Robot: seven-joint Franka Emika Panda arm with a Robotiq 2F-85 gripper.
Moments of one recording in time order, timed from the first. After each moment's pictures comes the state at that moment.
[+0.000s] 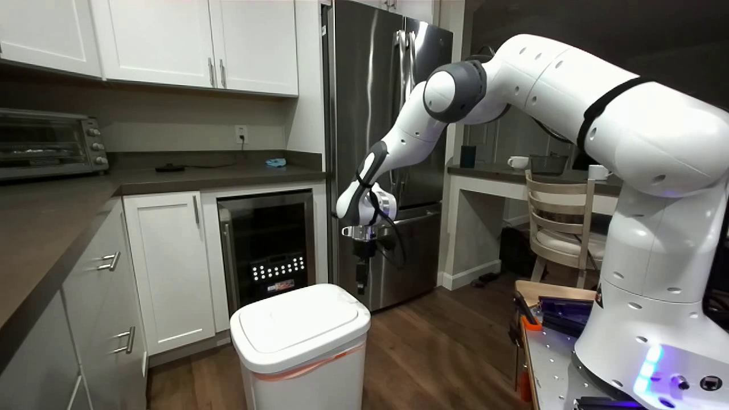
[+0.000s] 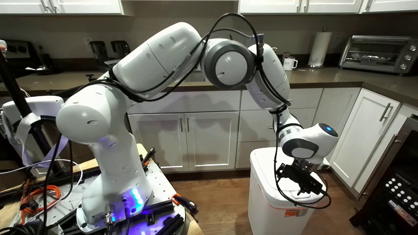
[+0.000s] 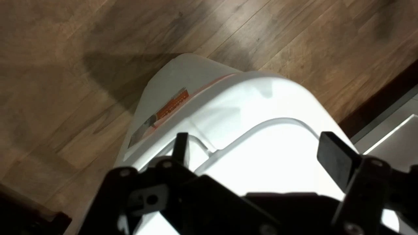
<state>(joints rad) -0.47 1.01 -0.02 -1.57 0.27 2.44 -0.97</state>
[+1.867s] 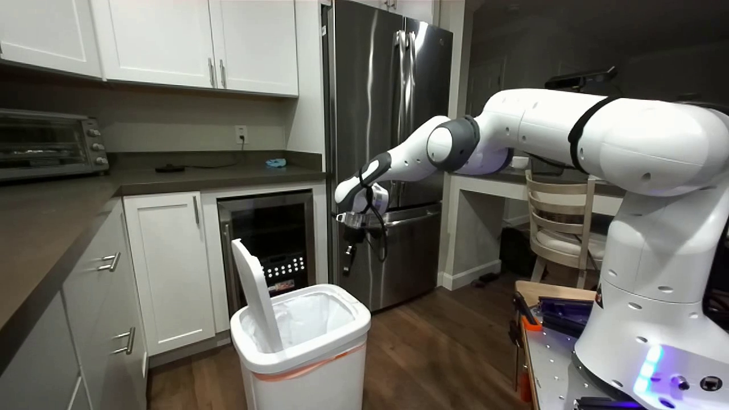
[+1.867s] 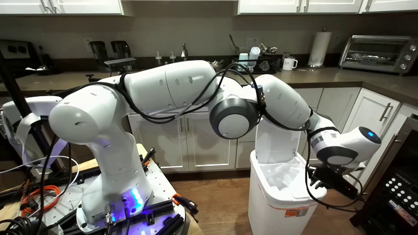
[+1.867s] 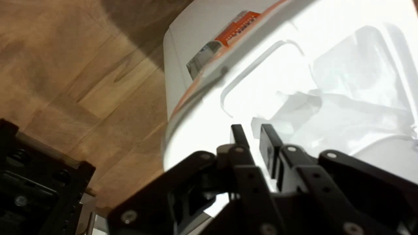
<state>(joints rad) -0.63 1.33 0.12 -0.90 0.19 2.16 -0.95</state>
